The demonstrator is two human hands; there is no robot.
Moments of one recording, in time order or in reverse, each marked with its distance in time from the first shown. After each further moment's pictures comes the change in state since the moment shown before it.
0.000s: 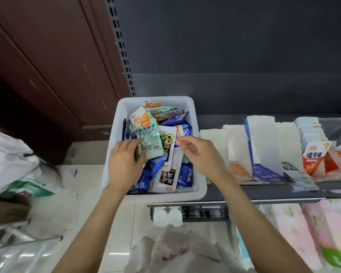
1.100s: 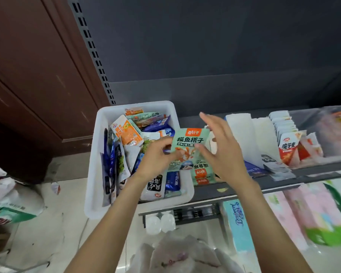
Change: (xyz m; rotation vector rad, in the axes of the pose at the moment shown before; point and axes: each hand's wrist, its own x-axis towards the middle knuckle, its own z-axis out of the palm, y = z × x) left_hand 0.037 0.101 0.024 -0.912 -0.495 -0.039; right_hand -0.032 0.007 -0.064 -0.222 0.316 -0.010
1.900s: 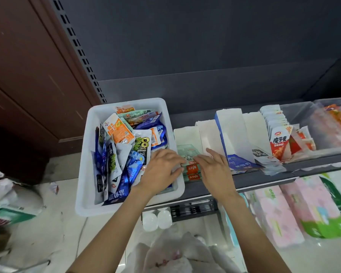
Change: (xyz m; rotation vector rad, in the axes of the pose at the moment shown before) left_hand -0.015 -0.046 0.038 0.782 -0.119 0.382; right_hand -0.056 0.076 0.048 -0.511 -0.064 -0.094
